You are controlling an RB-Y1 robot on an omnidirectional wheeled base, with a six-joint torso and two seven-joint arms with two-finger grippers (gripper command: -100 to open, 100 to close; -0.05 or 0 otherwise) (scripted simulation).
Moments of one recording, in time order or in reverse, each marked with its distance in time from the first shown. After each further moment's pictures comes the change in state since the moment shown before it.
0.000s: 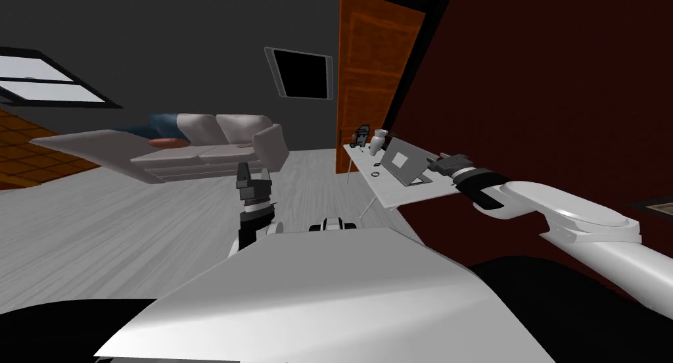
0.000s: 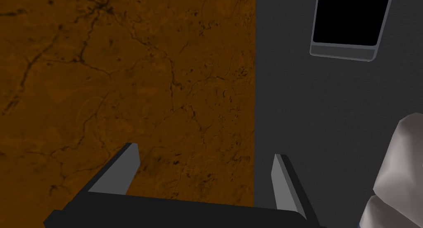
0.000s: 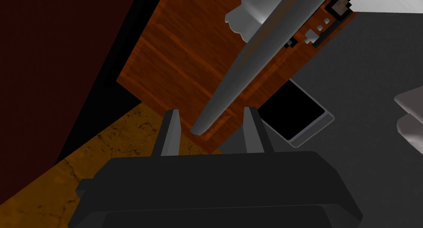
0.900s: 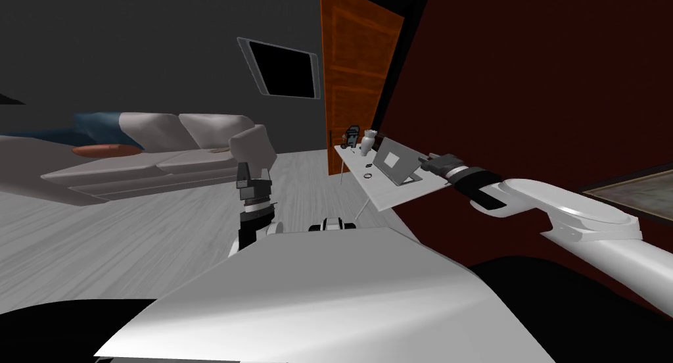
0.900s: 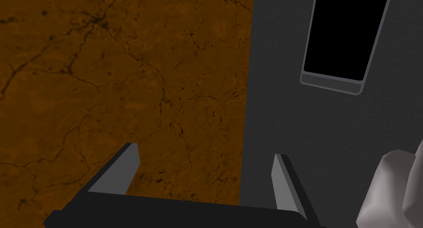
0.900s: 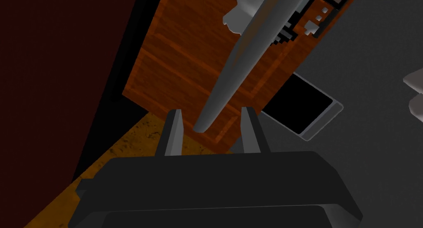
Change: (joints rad) left arm 0.000 0.000 0.000 0.000 0.000 0.000 0.000; right arm 0.024 -0.030 -0.005 -0.051 -0.068 -0.082 -0.075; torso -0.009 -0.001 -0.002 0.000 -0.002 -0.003
